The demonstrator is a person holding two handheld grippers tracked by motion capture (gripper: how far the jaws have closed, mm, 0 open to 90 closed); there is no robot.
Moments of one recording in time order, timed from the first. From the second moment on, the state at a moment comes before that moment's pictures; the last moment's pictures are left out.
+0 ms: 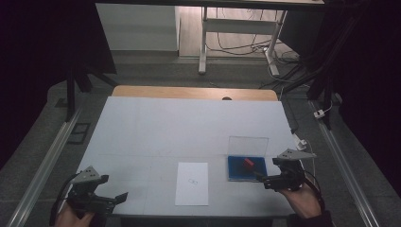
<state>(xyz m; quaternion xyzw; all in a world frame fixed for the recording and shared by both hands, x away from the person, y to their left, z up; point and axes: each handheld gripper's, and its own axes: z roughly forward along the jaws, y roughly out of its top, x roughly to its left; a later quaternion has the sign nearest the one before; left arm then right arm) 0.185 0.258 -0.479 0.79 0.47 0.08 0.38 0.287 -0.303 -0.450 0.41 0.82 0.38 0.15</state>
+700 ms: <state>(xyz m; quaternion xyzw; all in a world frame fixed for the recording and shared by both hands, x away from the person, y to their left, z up) 0.184 0.258 -0.479 0.79 0.47 0.09 0.38 0.252 -0.338 -0.453 0.46 0.78 0.38 0.18</state>
